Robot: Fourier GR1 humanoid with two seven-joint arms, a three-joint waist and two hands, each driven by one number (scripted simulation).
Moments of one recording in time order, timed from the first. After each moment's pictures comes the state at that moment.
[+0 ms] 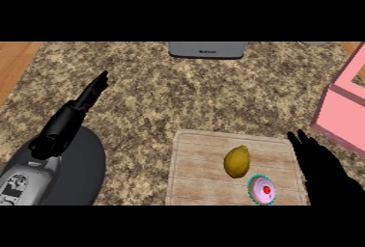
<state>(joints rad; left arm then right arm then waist) -0.24 0.44 -0.21 -1.54 0.06 -0.03 -0.07 -0.01 -0.61 0.56 -2.28 0.74 0.18 1.09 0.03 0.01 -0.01</state>
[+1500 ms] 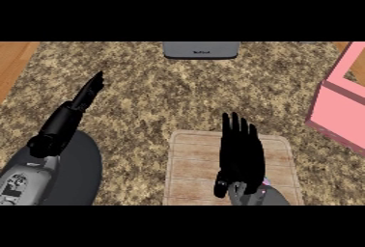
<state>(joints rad) -0.23 0.41 -0.16 -1.52 0.04 -0.05 -0.08 -0.29 -0.05 0.58 -1.73 0.98 0.40 1.16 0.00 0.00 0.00</state>
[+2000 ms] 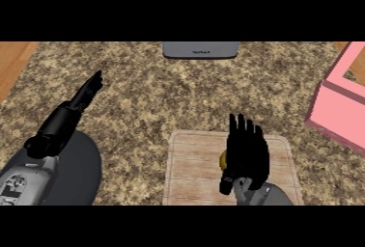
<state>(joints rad) -0.23 0.40 -0.14 -1.53 0.02 -0.06 -0.08 -0.25 -0.02 0.51 -1.70 1.03 0.44 1.11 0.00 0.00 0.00</state>
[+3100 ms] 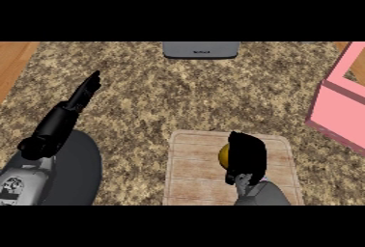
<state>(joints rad) -0.21 0.35 -0.07 -1.56 -0.03 -0.14 -0.06 -0.20 -0.02 0.46 -1.54 1.11 0.38 0.99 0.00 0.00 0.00</state>
